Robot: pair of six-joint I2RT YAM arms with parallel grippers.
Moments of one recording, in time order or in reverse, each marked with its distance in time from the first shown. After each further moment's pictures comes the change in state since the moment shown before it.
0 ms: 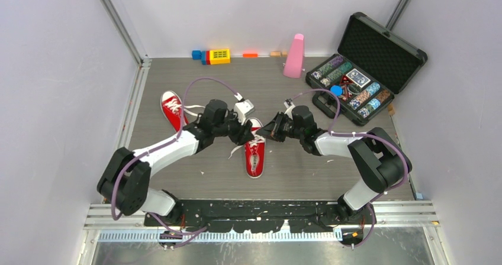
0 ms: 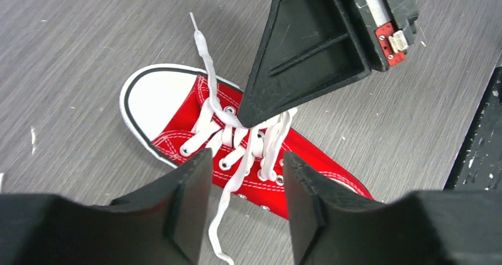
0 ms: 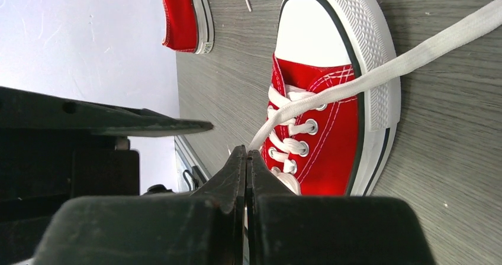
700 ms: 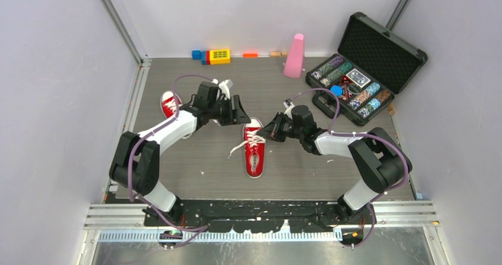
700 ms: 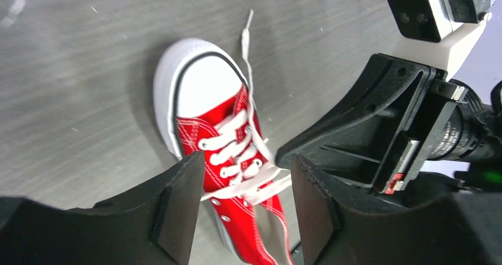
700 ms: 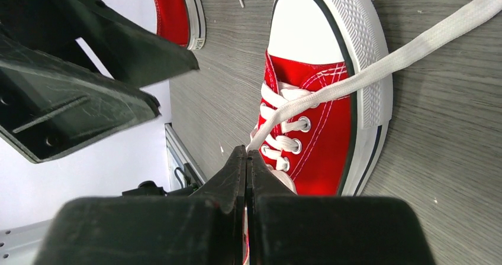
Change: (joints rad) left arm 0.183 0.127 0.193 -0.166 0.011 -0.619; right arm 0.000 -0.002 0.010 -0.039 -0.001 -0.036
